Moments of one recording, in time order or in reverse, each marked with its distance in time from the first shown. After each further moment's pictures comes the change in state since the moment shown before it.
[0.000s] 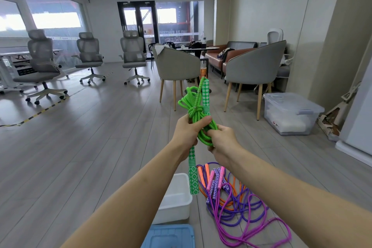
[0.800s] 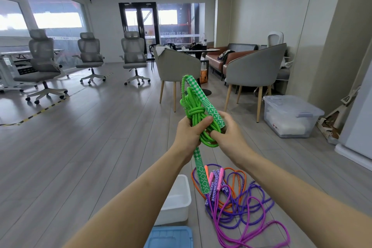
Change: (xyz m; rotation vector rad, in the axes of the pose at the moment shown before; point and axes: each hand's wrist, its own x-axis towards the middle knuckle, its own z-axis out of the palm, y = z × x) left_hand -0.013 0.006 0.007 -0.246 -0.059 0.065; right_hand -0.006 -0.014 -0.033 -0.322 -0.195 -0.414
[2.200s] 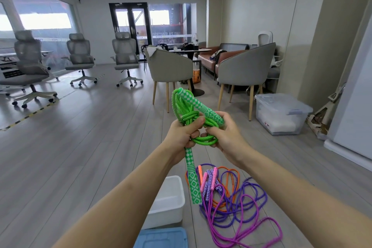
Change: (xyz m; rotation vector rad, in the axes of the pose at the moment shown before) left_hand 0.004 0.004 0.002 -0.042 -0.125 -0.146; right_hand -0.002 -0.004 -0.018 0.239 -0.045 0.071
